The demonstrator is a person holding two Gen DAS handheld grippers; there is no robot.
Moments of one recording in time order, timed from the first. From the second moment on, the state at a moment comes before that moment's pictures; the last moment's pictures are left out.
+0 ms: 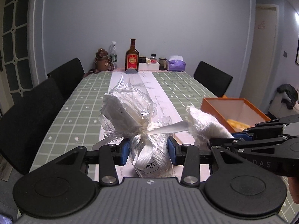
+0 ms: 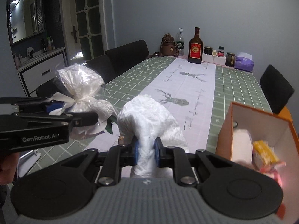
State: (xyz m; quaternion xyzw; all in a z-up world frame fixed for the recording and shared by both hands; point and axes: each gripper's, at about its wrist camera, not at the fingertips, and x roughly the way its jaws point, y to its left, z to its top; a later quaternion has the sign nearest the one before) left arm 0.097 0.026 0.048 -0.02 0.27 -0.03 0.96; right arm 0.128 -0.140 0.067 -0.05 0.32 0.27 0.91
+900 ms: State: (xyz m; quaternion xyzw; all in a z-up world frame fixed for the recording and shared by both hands) left arm 0.057 -0.071 0.023 0.02 0.28 -0.14 0.95; right arm 0.039 -0.252 0.039 0.04 0.30 0.20 0.93
